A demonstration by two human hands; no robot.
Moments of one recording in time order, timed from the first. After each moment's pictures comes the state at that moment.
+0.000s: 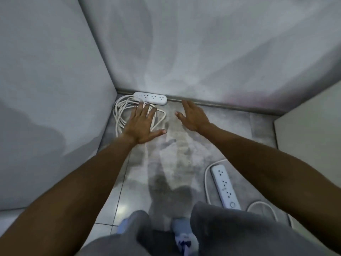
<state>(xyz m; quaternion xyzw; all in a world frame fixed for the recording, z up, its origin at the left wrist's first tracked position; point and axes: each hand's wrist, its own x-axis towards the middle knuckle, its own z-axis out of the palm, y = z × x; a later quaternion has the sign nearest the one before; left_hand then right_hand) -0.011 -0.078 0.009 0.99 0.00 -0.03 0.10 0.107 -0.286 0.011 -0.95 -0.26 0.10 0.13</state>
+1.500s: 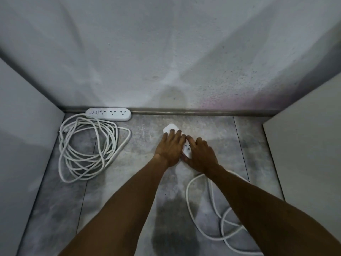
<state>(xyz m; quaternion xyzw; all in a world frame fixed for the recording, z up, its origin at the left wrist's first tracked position) 0.131 -0.251 -0.121 0.97 -0.18 -0.15 -0.04 0.143 -0.415 -0.149 -0.98 -0.18 0.11 0.07</state>
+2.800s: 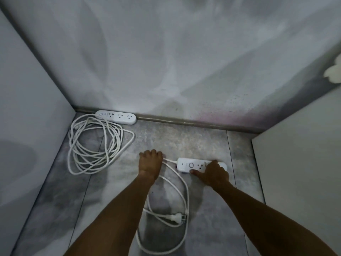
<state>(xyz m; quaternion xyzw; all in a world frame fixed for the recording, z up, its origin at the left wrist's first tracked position) 0.071 -0.216 -0.098 0.98 0.01 -0.19 -0.03 0.115 -0.458 -0.111 -0.96 0.08 0.24 0.05</state>
